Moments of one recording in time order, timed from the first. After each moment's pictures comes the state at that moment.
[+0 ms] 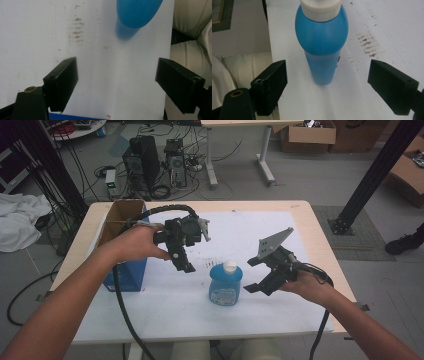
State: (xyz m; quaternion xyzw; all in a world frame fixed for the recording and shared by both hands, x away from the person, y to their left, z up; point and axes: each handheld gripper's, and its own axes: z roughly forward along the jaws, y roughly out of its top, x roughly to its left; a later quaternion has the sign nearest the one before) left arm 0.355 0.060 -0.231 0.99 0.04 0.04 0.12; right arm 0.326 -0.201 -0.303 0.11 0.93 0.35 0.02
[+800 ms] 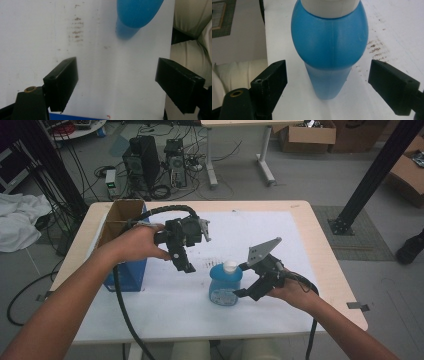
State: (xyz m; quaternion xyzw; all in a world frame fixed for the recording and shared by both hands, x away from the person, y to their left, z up) left arm 0.356 0.059 -0.233 0.99 0.04 0.04 0.11; right arm 0.326 -0.182 -0.334 0.11 0.92 0.37 0.02
